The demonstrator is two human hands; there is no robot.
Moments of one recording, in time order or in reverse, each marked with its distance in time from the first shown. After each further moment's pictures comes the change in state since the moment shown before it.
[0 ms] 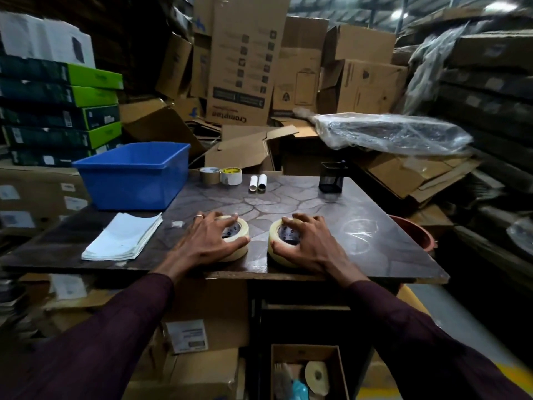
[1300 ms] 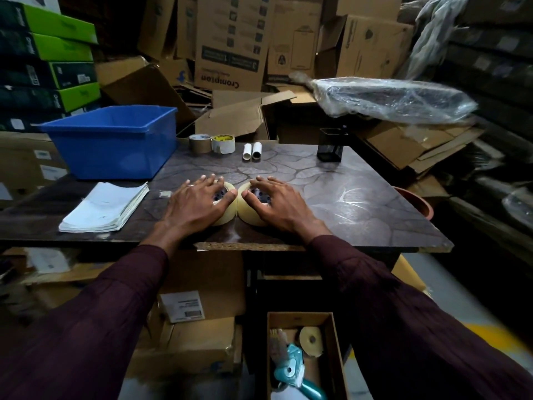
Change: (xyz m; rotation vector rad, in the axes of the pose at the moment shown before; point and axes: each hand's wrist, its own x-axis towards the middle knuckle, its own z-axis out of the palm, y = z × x) left_hand 0.014 -0.007 0.014 0.111 0.113 0.049; right_hand 0.047 -0.018 0.051 0.103 -0.030 -0.070
